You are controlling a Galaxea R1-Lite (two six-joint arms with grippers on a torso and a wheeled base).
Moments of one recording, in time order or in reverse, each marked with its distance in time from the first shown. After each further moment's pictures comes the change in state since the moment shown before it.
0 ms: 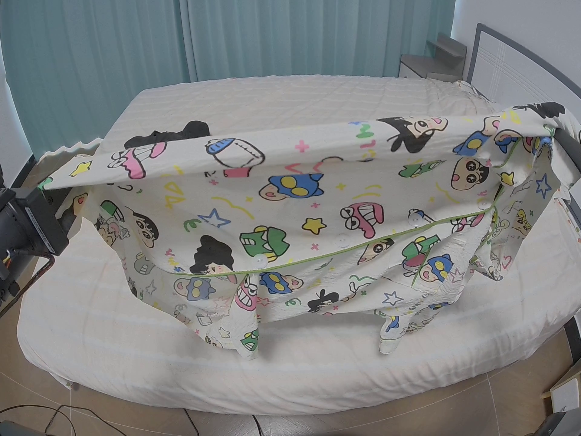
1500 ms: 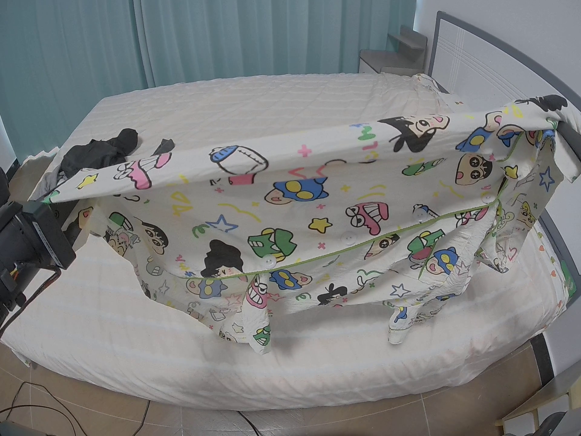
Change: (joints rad) left arm -0.006 0.002 0.032 0.002 -0.001 -0.011; right arm 0.000 -0.002 -0.023 0.010 -0.001 0.000
